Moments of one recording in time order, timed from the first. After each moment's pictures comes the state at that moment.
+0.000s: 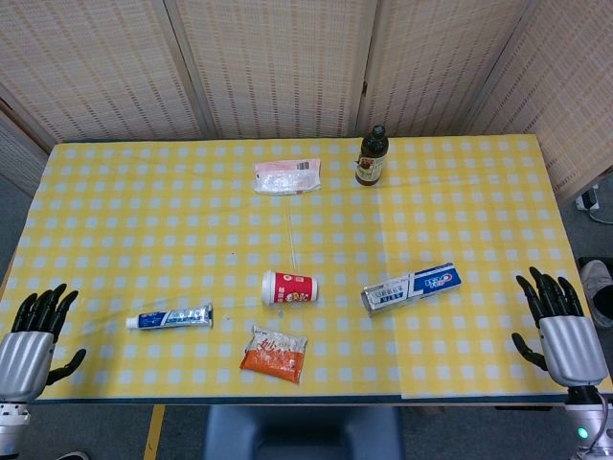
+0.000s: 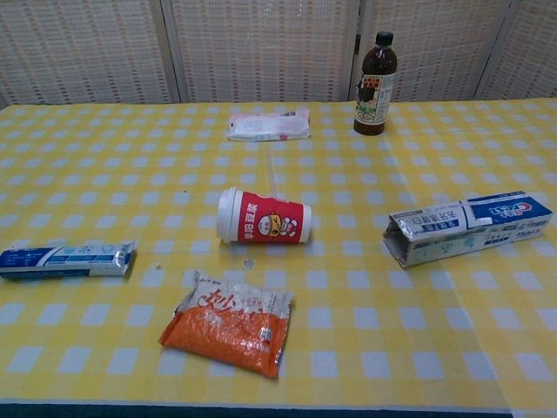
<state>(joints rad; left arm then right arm) -0.08 -1.14 -0.02 -1.62 1.55 1.51 0.14 0.06 -1.13 0.04 -1.63 -1.53 1.50 -0.13</state>
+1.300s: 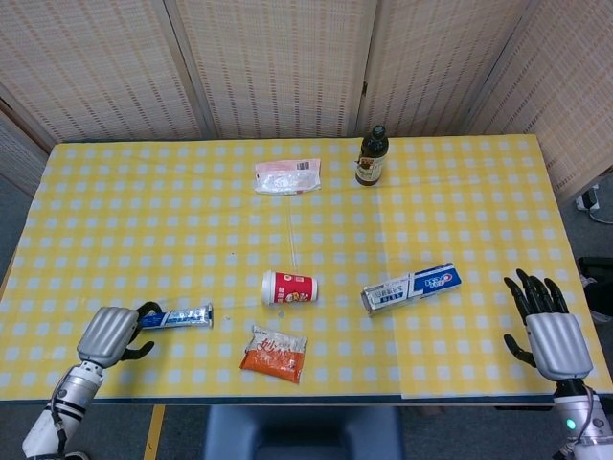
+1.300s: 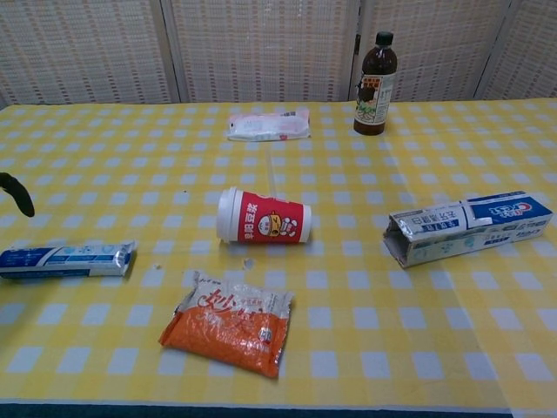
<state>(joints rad) -0.33 -1.20 -0.06 -1.75 1.36 1.11 0.29 0.09 -1.14 0.04 -1.63 -1.48 1.40 -0.18</state>
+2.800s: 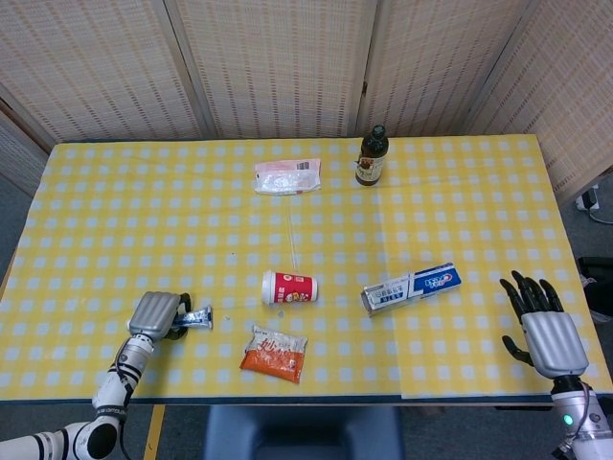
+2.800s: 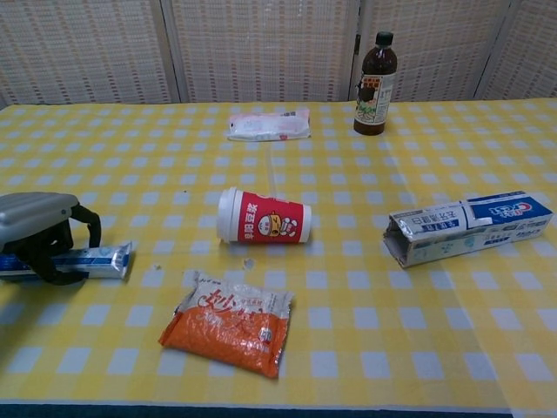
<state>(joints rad) -0.53 -1.50 -0.10 -1.49 1.04 0.99 0.47 0.12 -1.12 0.03 -1.65 -1.45 1.35 -0.20</state>
